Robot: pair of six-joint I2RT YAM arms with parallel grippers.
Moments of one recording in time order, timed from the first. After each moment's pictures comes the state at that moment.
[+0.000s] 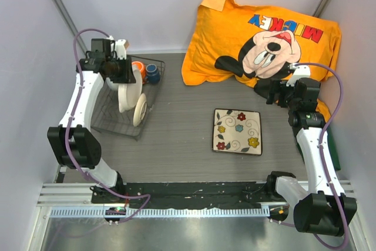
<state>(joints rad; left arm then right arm) -0.02 1.62 1.60 -0.85 0.29 0.01 -0.13 0.98 0.87 -0.34 -0.05 -0.05</state>
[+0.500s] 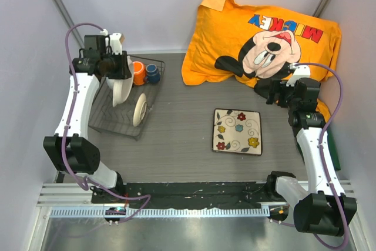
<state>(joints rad) -0.02 1.55 1.65 -0.86 0.25 0.02 -0.13 0.98 0.87 -0.34 -0.05 -0.05</state>
